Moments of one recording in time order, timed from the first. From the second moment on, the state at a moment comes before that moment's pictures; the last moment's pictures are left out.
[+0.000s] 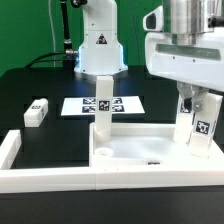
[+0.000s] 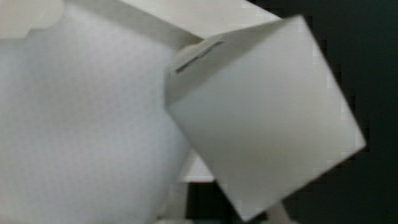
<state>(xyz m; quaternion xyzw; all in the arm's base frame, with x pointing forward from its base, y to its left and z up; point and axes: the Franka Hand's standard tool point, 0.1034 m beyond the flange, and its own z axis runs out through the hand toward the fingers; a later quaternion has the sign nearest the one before) 0.652 0.089 0.121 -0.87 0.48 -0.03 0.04</state>
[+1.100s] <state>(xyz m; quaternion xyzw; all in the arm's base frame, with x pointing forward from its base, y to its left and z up) 0.628 0.097 0.105 -0.90 0.43 -0.01 0.04</state>
